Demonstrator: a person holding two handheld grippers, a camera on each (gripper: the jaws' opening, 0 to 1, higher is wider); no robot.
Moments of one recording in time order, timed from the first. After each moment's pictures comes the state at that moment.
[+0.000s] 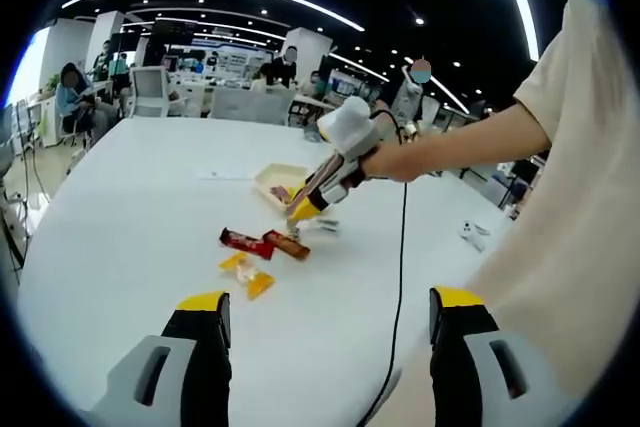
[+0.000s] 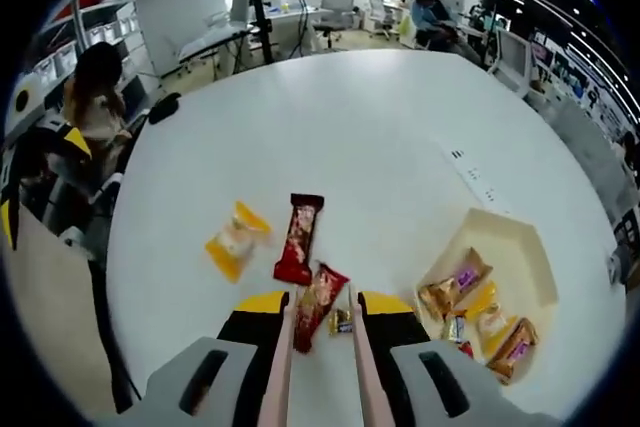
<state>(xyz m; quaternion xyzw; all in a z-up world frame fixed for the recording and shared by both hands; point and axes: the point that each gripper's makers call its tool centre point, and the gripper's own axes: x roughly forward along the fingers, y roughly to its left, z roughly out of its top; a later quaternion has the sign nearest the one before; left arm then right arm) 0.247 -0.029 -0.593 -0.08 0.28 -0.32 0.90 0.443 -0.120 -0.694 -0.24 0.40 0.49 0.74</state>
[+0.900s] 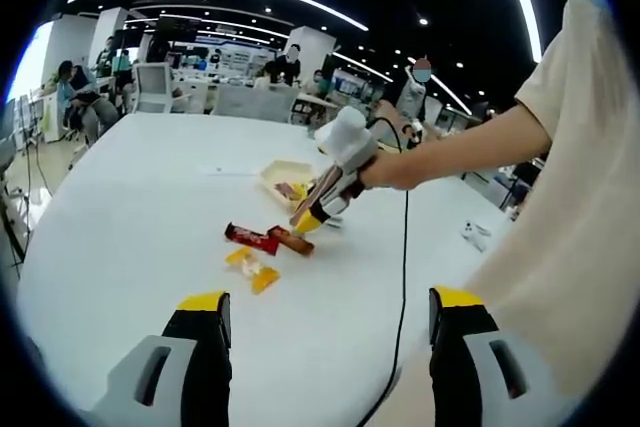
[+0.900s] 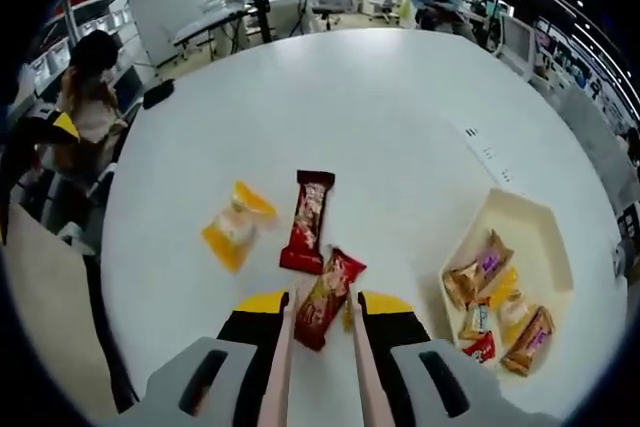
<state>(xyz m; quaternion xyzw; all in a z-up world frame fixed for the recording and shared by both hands) 0.245 -0.022 -0.597 -0.09 0.29 -0.31 0.90 0.432 -0.119 -0.719 -0.25 0.43 0.48 0.72</state>
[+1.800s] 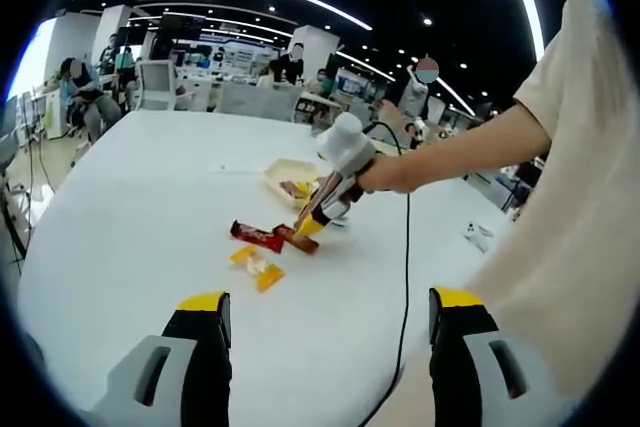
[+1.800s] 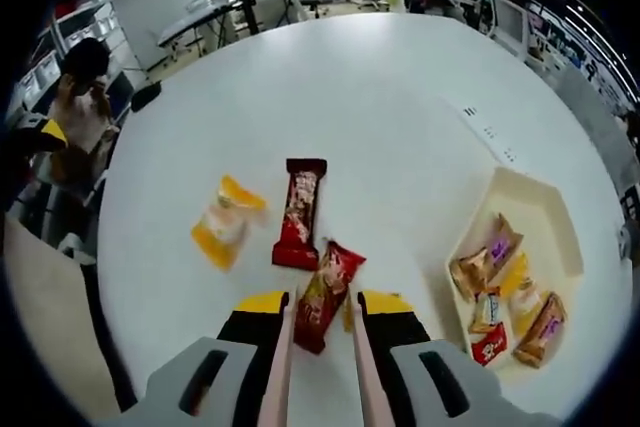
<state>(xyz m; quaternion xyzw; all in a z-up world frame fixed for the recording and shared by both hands) 0.247 -0.014 -0.599 -0.09 0.29 -0.30 0.90 0.434 -0.119 -0.733 -0.24 0.46 0.46 0.72</state>
